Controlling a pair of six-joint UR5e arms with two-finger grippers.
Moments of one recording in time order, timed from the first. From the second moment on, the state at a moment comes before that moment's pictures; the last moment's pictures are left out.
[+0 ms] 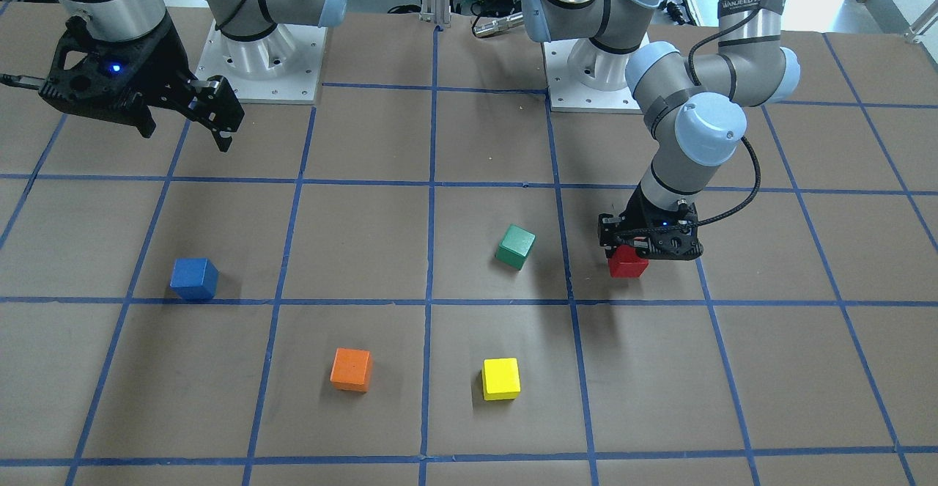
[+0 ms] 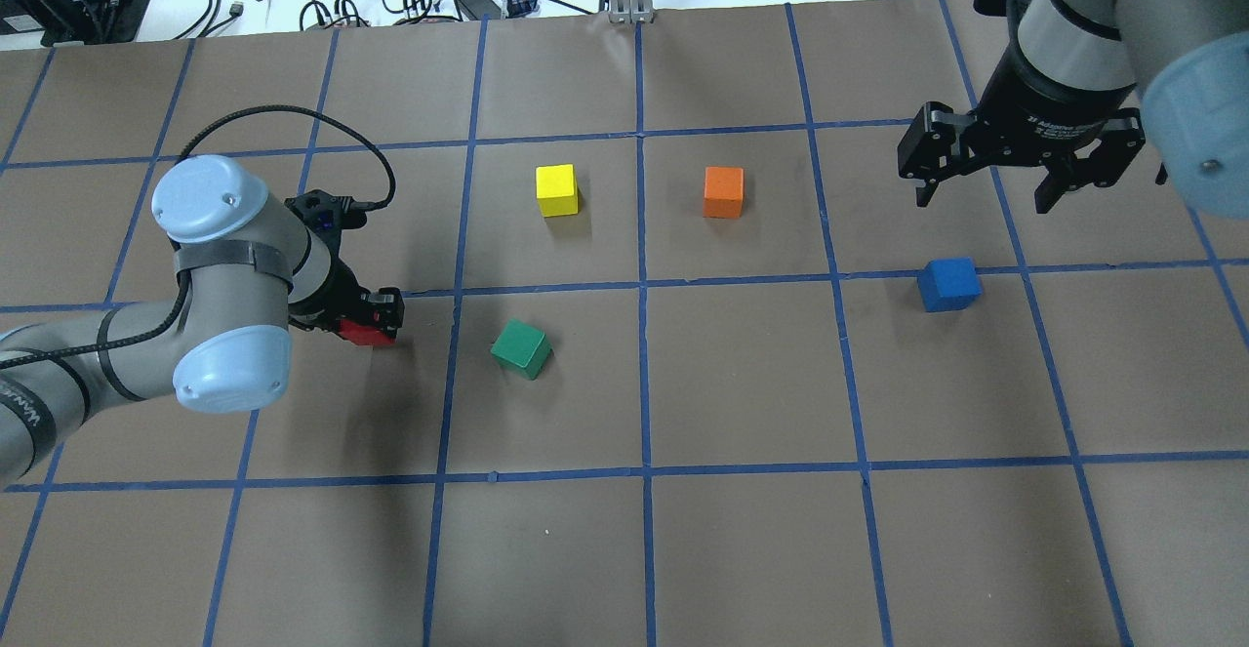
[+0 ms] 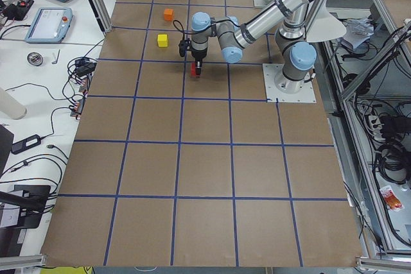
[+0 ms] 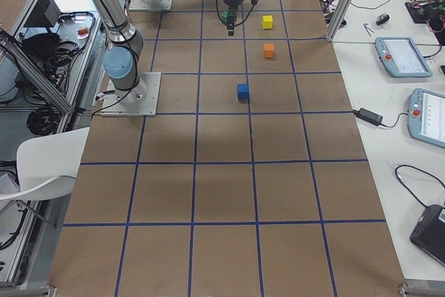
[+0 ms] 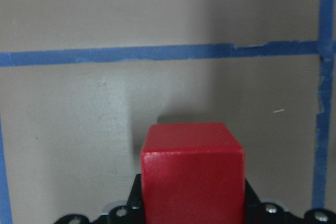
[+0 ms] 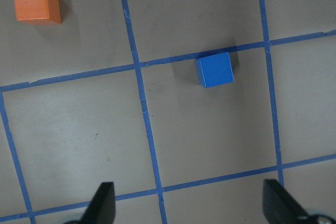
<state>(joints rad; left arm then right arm) -1.40 -1.74 -2.13 -0.81 1.54 0.17 1.51 -1.66 1.70 -1.65 -1.63 0.10</state>
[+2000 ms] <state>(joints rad) -1.95 -2.14 -1.59 -0.94 1.52 -0.34 1.51 -1.64 1.71 -1.65 -1.63 0.10</state>
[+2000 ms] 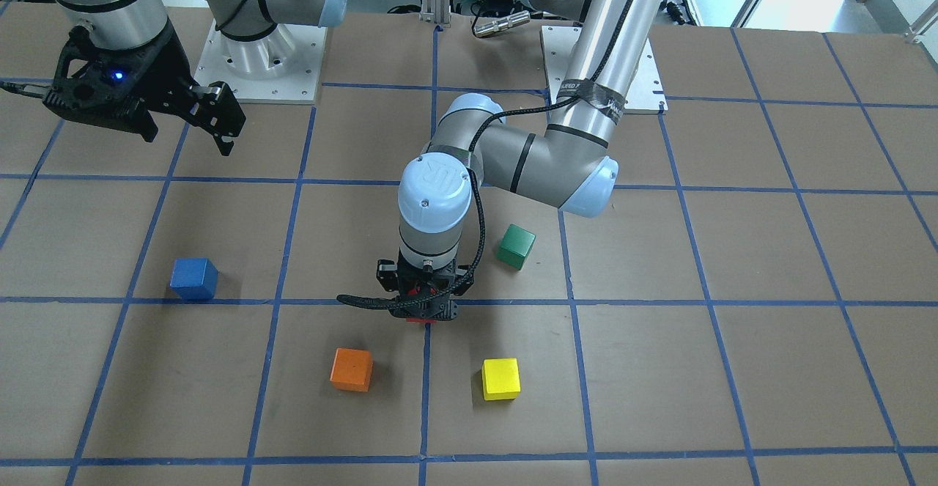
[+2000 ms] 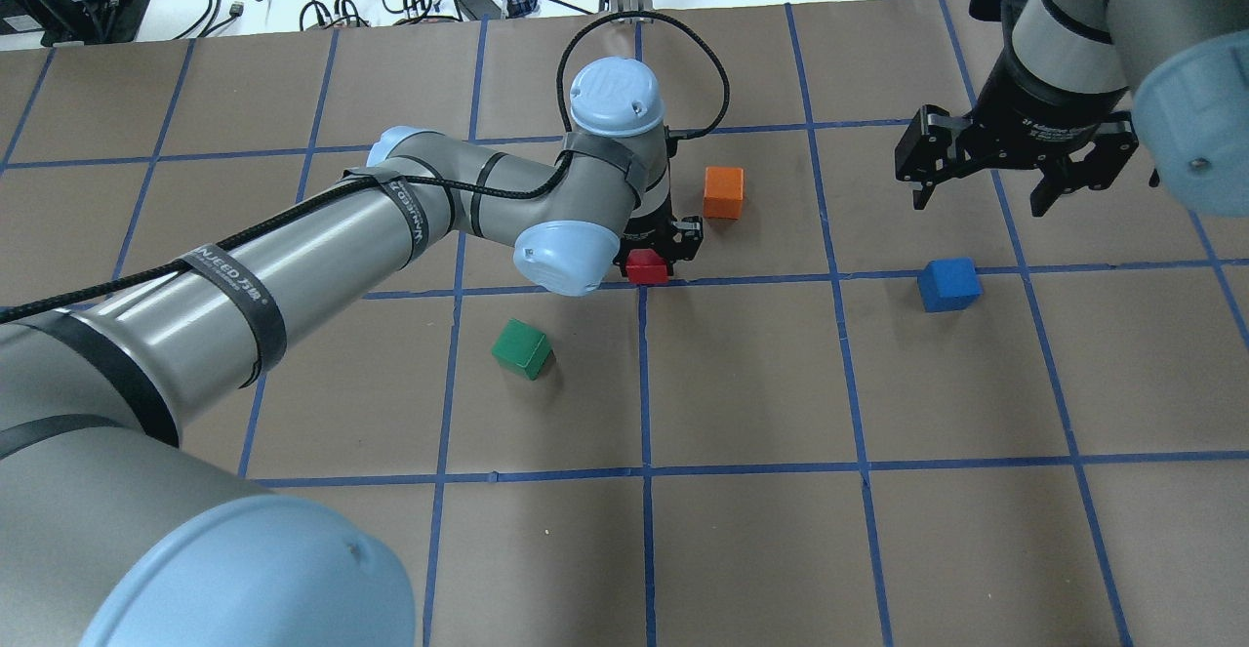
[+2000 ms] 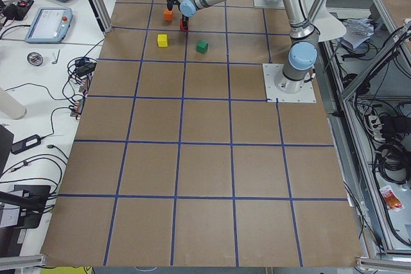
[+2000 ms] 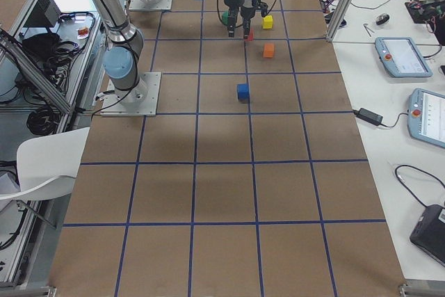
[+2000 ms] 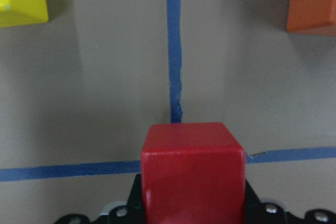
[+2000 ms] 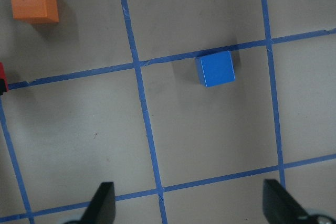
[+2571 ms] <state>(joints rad) -1.90 -2.02 -1.48 -1.09 1.53 -0.22 1.51 -1.64 1.72 -1.65 -1.63 0.10</state>
